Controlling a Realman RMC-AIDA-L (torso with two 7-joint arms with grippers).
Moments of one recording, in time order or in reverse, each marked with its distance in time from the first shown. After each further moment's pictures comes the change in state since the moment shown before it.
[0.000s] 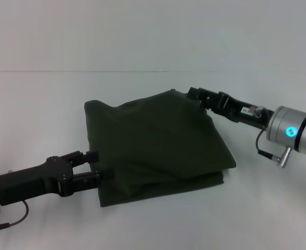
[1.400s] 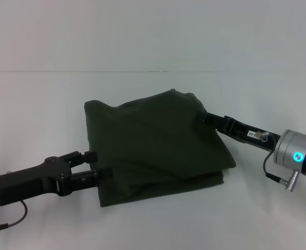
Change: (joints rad) left arm 0.004 0.000 -0.011 -0.002 0.000 0.004 -0.015; right arm -0.078 0.005 -0.054 0.017 0.048 -0.023 -0.097
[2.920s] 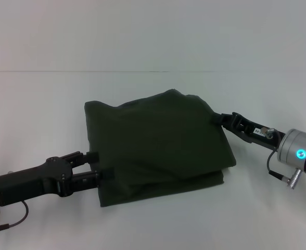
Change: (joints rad) left arm -0.002 -0.001 0.000 0.000 0.000 0.014 0.000; right arm 0.005 -0.002 0.044 0.020 0.003 0.062 0.042
